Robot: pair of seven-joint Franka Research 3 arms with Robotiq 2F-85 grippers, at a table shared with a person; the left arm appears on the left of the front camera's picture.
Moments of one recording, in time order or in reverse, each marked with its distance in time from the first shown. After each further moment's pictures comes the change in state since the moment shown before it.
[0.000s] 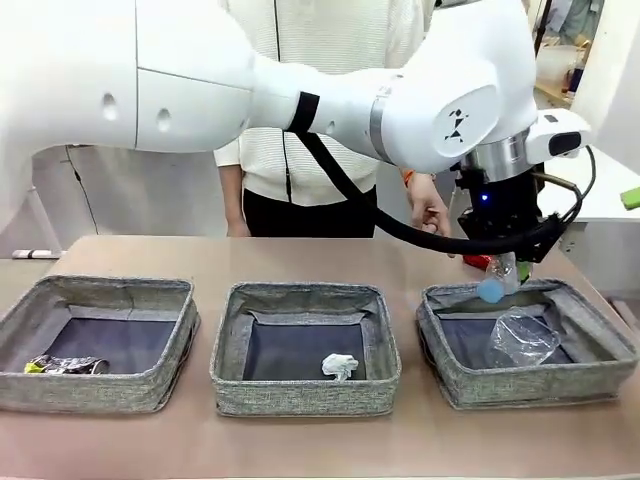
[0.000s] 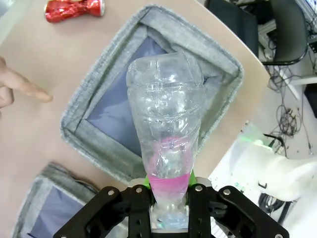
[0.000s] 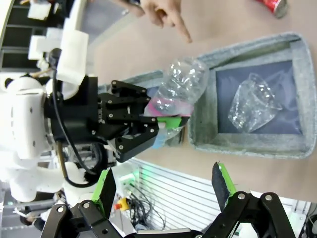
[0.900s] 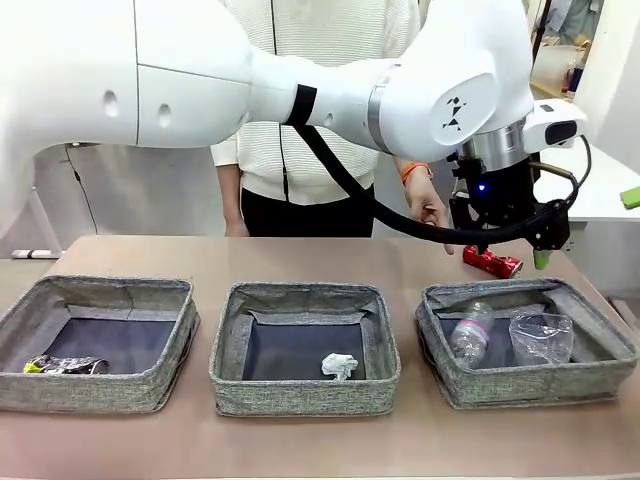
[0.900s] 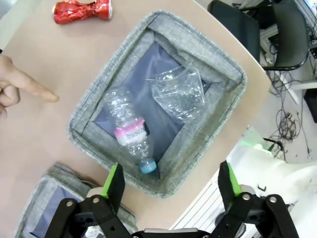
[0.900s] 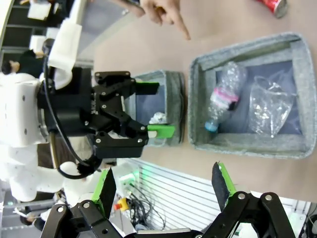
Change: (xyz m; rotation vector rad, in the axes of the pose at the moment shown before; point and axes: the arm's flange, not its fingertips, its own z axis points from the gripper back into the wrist) left arm 0.007 0.009 0.008 0.005 -0.014 0.021; right arm 0.000 0.000 0.000 0.000 0.000 0.000
